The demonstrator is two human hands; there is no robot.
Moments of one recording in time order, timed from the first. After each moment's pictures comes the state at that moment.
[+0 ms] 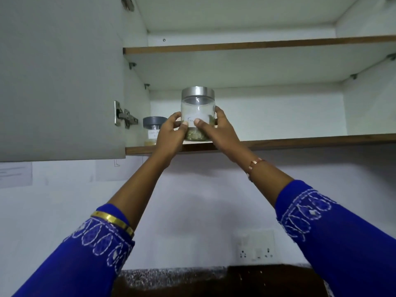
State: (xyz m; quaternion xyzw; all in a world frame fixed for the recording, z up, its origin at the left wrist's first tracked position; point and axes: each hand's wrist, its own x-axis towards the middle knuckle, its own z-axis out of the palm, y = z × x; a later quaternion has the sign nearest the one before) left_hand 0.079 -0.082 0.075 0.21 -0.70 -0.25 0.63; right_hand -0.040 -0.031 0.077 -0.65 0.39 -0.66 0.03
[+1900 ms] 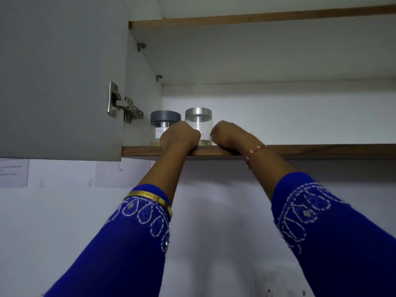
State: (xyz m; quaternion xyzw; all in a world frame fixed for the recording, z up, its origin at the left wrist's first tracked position) left_hand 0.053 -0.189 0.101 0.53 -0.70 0.02 0.48; right_hand -0.054 -0.164 0.115 -0.66 0.66 -0.33 -0.14
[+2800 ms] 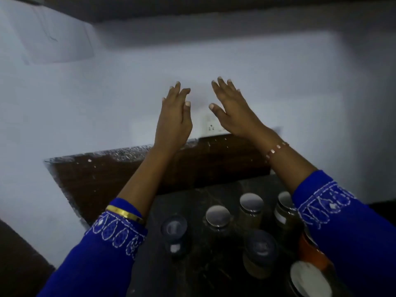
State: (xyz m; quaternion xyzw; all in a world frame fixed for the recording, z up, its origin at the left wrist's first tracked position) left_hand 0.042 -0.026 -0.170 0.30 -0.82 -0.08 0.47; right_hand -0.098 0.042 -0.156 -0.64 0.70 -0.31 -0.09
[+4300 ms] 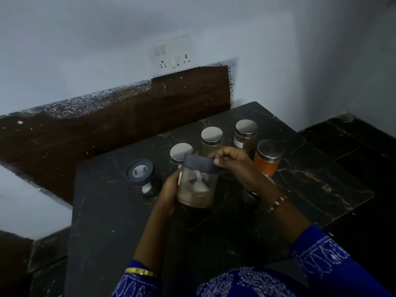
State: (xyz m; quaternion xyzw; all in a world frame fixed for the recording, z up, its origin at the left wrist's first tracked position) left_hand 0.076 0.107 -0.389 0.41 -0.51 -0.73 0.17; right_hand -0.076 0.207 -0.362 -0.37 0.60 -0.57 0.41
